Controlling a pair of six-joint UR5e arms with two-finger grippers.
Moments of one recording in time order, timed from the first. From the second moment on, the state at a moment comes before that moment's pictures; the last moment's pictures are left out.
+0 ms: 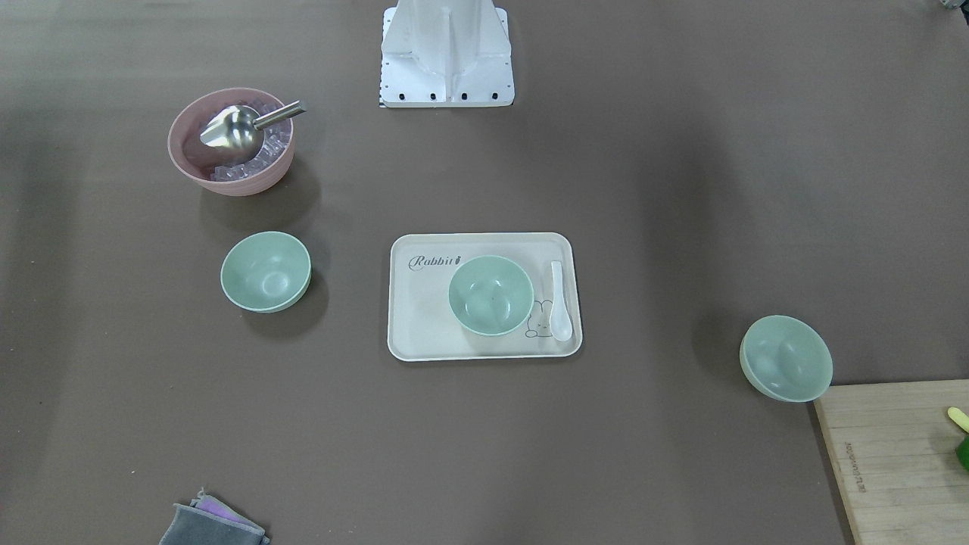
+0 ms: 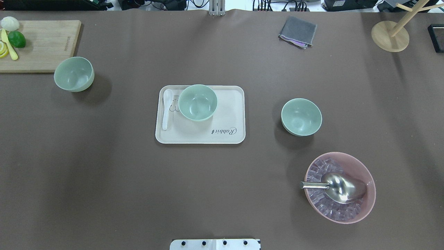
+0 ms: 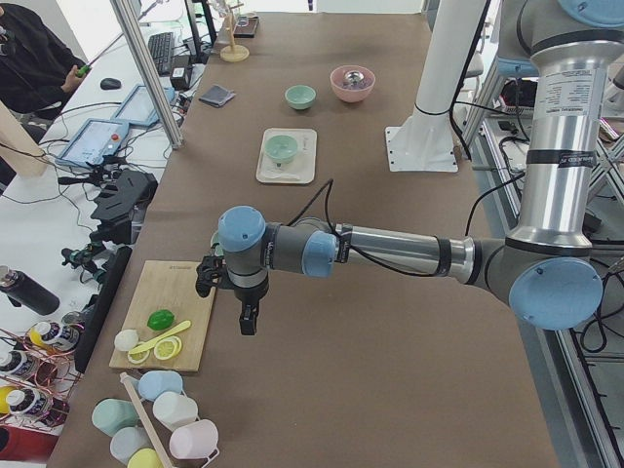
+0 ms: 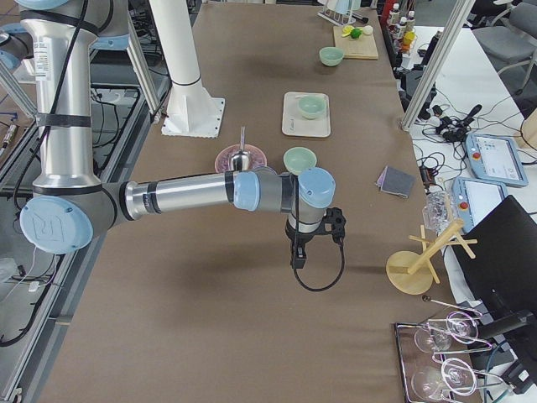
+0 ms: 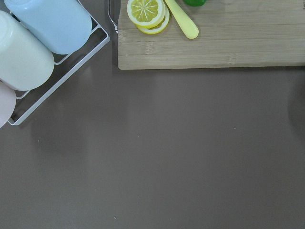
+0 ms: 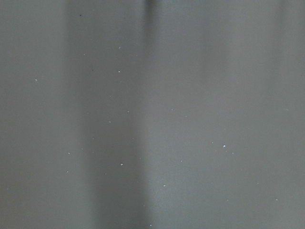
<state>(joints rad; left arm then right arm) -1.54 -1.60 -1.64 -1.60 -2.30 -0.11 1.52 -1.59 1.77 -1.79 2.38 -0.07</state>
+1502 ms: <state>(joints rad) -1.54 -1.60 -1.64 -1.62 -2.32 -0.16 1.52 -1.61 1.78 -1.78 2.38 -0.07</state>
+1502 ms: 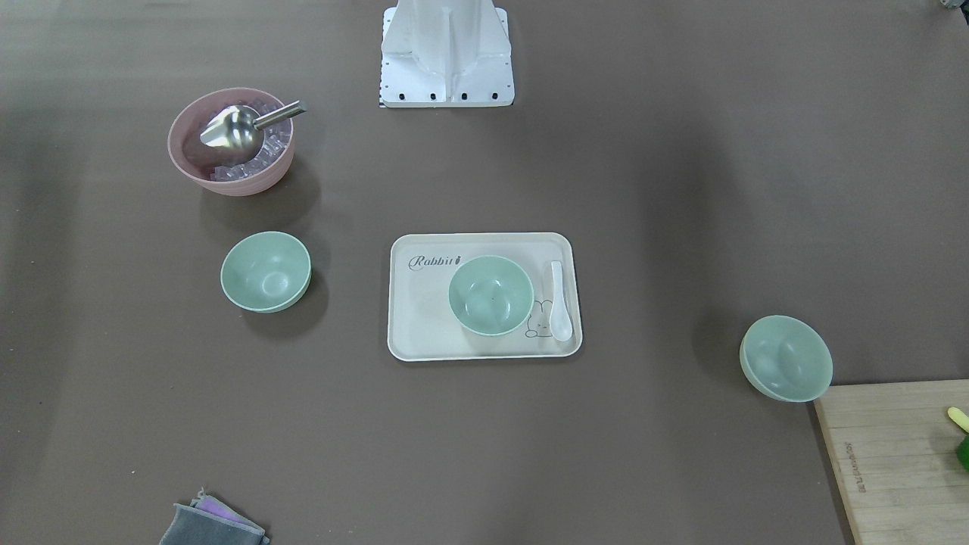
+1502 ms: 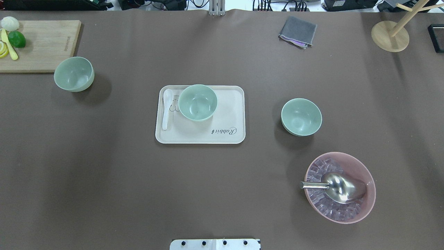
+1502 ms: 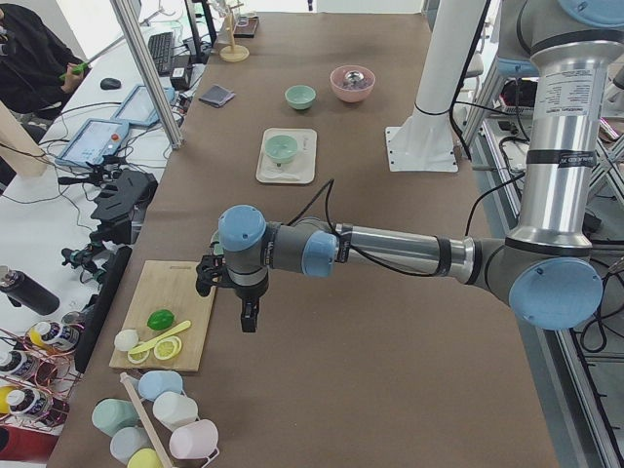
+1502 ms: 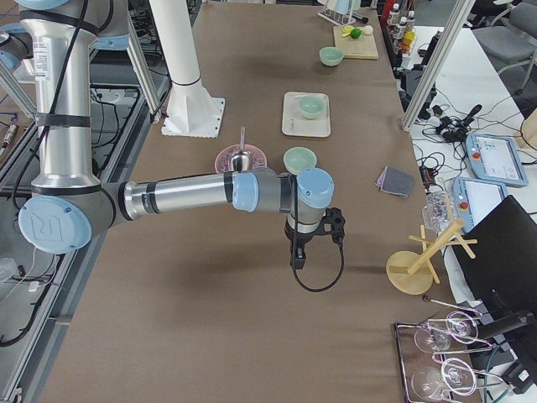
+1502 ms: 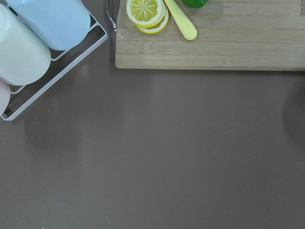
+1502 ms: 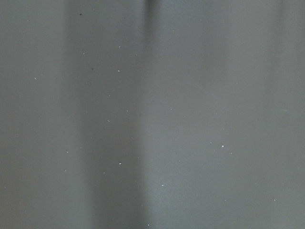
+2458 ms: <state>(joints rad) -1.53 -1.62 -1.66 -1.63 -2.32 -0.16 1.52 -1.60 1.78 -1.78 2.37 -0.06</state>
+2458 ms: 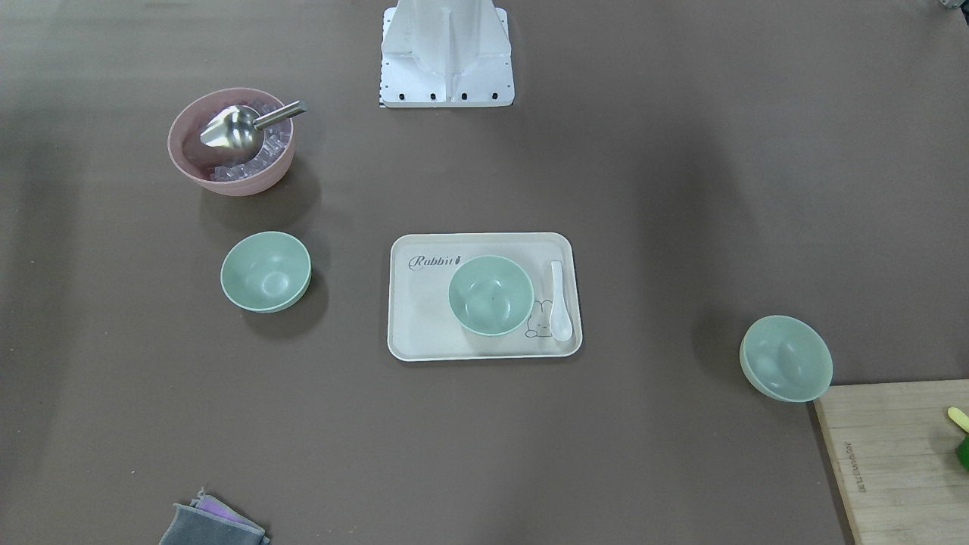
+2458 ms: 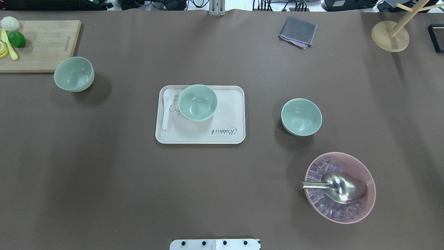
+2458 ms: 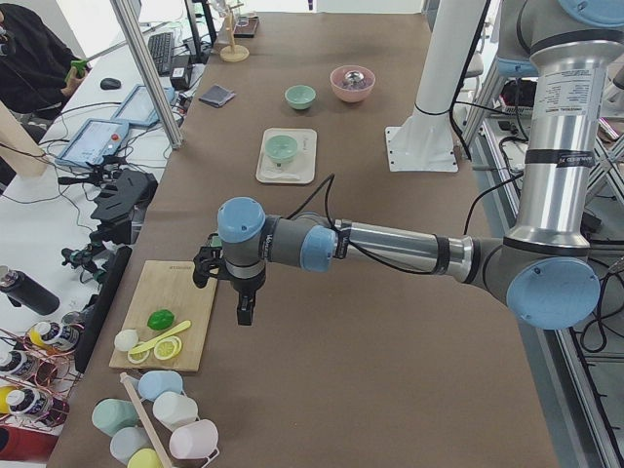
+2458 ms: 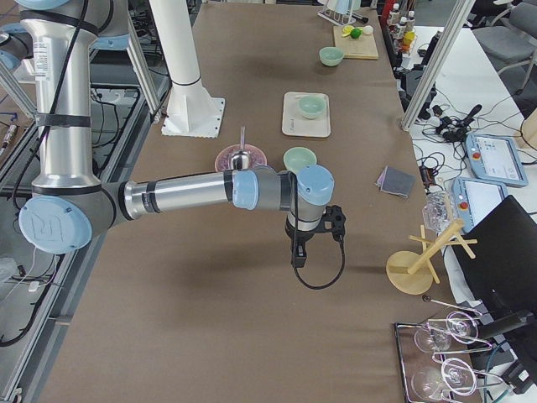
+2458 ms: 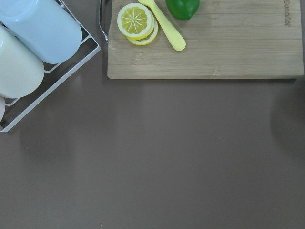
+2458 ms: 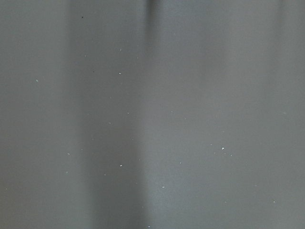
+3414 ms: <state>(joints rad) -1.38 -1.83 -1.47 -1.73 -2.31 -0.35 1.35 -1.37 1.67 -1.78 2.36 0.19</state>
